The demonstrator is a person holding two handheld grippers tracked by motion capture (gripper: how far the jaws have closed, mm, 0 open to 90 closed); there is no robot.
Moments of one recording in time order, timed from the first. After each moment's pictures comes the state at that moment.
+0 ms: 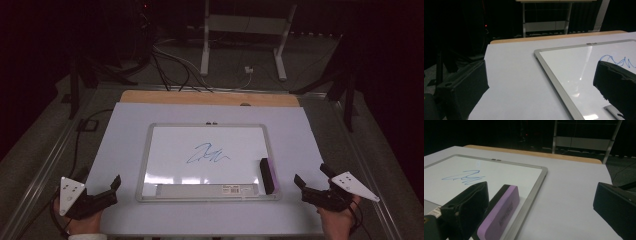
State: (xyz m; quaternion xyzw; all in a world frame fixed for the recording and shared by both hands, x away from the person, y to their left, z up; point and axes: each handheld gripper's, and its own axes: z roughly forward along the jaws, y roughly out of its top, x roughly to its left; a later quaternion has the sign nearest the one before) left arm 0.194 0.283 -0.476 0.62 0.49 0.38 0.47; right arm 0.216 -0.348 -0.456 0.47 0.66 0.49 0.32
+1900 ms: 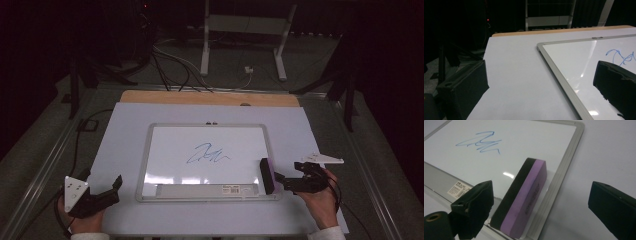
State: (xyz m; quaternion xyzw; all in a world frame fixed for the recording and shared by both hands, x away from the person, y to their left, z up) left arm 0.199 0.282 -0.487 0.63 0.51 0.38 0.46; right arm 0.268 -0.311 -0.454 0.50 0.76 0.38 0.14
